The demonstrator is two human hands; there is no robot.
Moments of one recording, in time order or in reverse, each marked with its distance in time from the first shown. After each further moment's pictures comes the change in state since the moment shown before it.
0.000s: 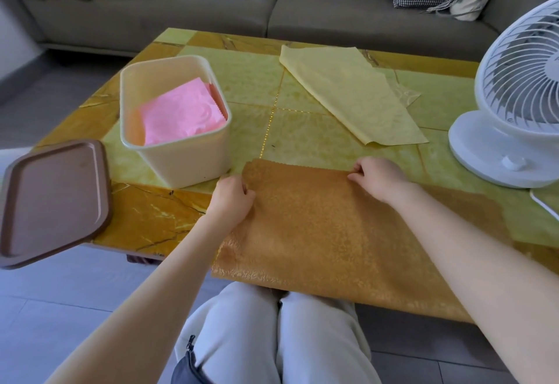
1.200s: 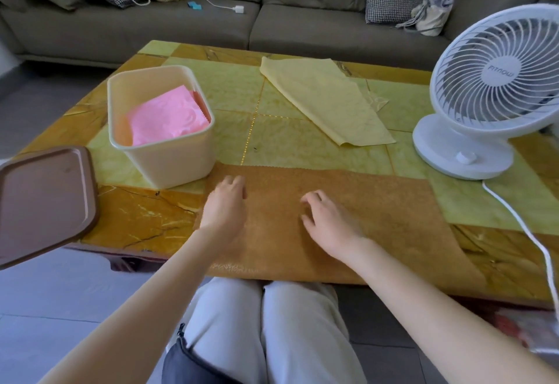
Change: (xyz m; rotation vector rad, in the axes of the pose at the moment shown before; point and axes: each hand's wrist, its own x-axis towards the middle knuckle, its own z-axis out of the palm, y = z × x) left_hand -0.041 0.013 0.007 0.170 0.121 0.236; right_hand -0.104 -0.057 0.026 0.121 0.026 -0.185
